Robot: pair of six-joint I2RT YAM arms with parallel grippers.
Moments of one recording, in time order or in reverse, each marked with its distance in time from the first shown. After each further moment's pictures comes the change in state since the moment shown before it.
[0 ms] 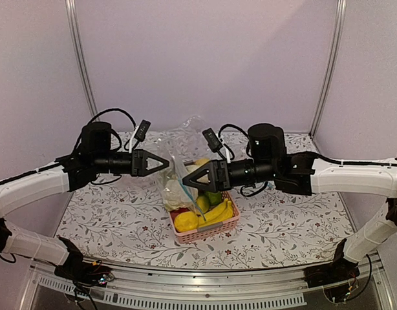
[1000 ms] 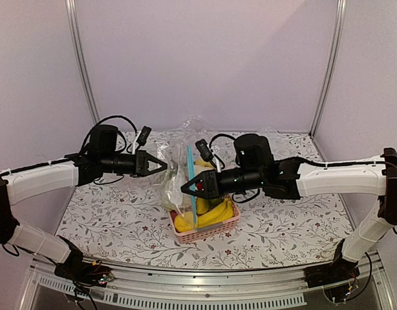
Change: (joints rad) left arm 0.081 0.129 0.005 0.000 0.002 -0.028; right arm 0.021 0.105 0.000 0.010 0.090 -0.042
